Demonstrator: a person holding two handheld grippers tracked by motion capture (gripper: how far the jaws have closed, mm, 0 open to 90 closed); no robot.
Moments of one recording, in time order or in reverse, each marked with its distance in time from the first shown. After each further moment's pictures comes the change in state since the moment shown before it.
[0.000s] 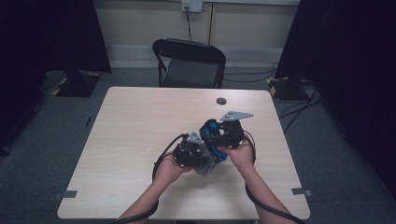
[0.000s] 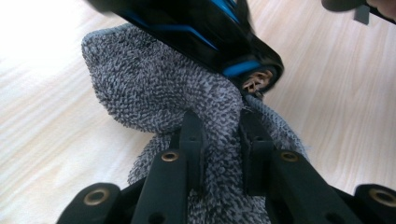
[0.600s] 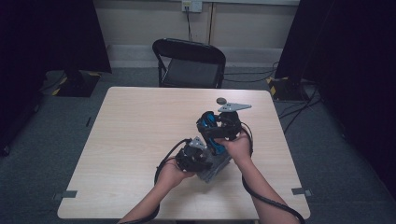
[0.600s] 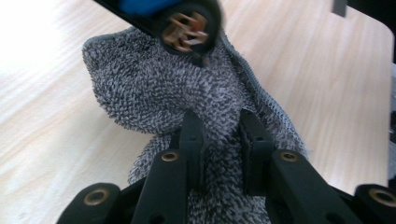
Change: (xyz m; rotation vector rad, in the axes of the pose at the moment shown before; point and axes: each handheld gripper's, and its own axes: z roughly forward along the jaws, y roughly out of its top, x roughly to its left) left arm -0.013 -0.005 0.005 0.007 -0.059 0.017; right arm -0.003 0.025 0.005 -0.020 0.003 0.009
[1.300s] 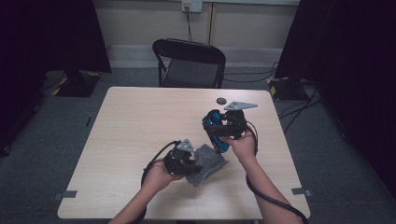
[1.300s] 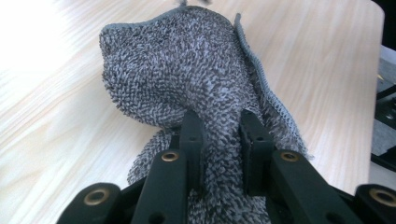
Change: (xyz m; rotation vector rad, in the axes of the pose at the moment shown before) left arm 0.008 -0.021 -0.036 0.026 0.016 0.005; right arm -0.013 -0.003 -0.010 -0.009 -0.030 0.016
